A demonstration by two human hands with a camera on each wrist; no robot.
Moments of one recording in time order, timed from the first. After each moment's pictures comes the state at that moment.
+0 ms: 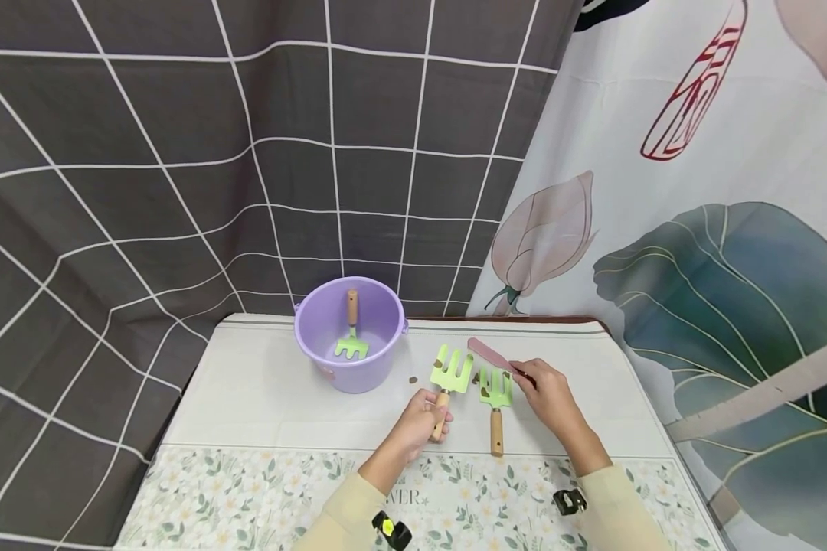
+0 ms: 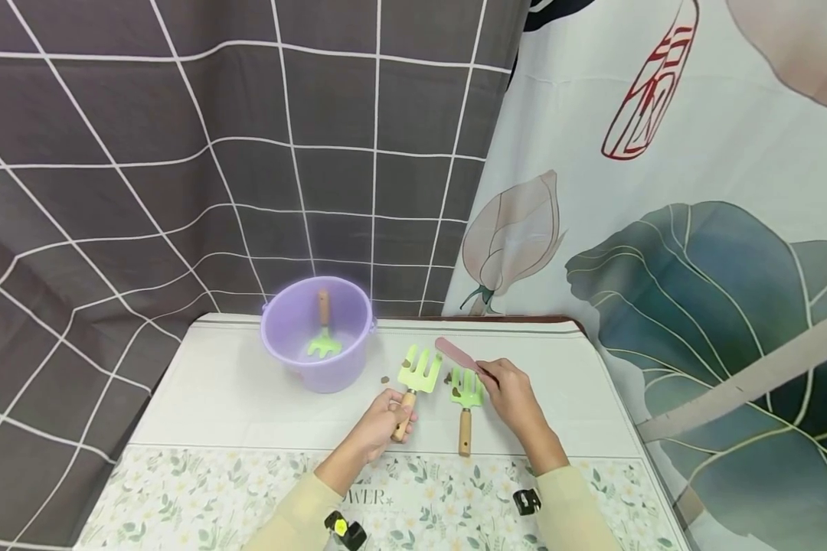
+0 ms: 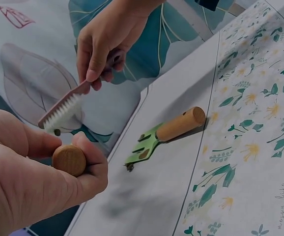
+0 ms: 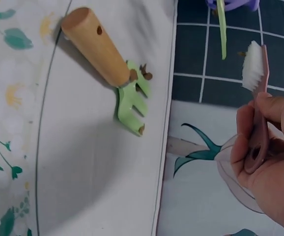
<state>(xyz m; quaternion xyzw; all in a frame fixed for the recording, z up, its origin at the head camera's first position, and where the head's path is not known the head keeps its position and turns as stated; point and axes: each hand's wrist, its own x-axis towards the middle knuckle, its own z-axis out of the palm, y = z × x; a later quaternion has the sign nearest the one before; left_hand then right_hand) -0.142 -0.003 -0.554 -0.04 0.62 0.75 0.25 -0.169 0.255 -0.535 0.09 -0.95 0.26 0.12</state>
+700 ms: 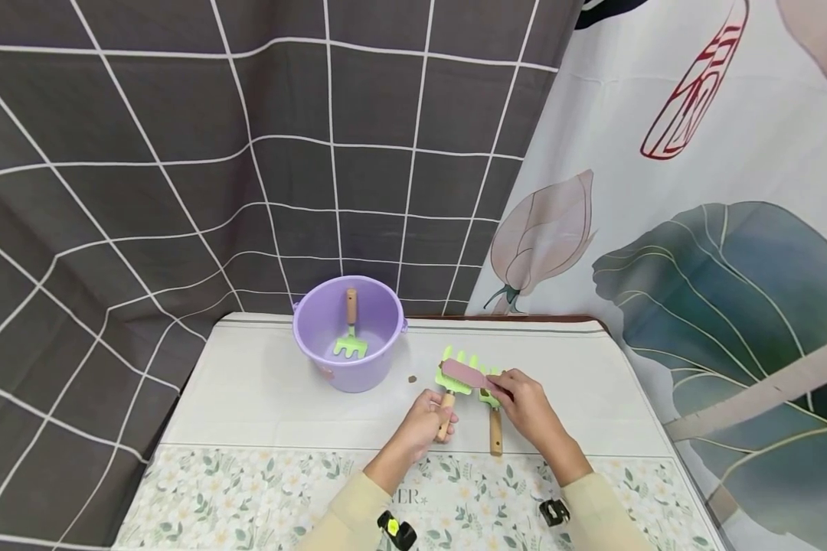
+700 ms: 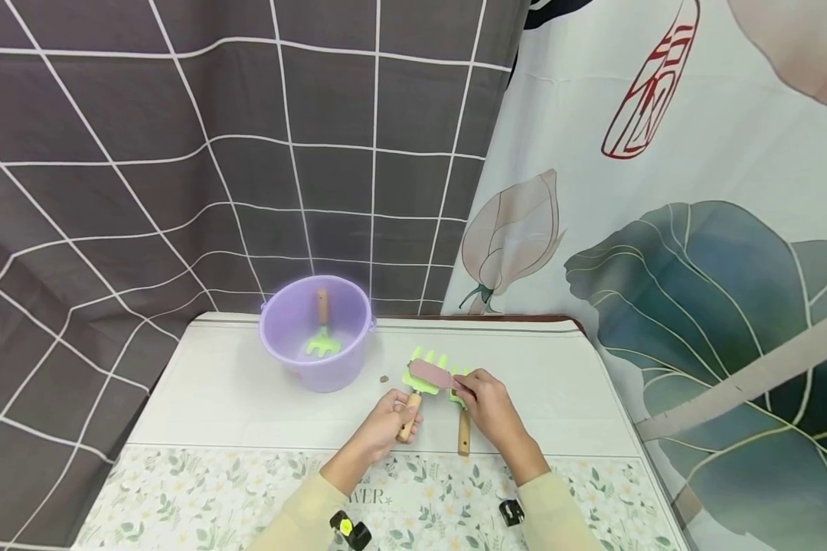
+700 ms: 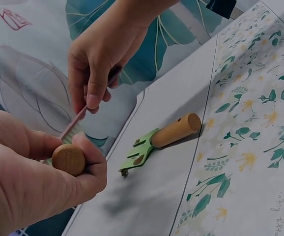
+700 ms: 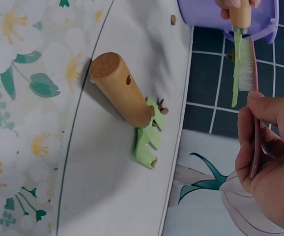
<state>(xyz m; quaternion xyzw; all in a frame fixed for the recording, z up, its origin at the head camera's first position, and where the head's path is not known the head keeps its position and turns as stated) -0.142 0.007 -0.559 -0.03 0.61 0.75 0.25 -0.156 0.228 -0.549 0.15 -0.95 0.26 0.12</state>
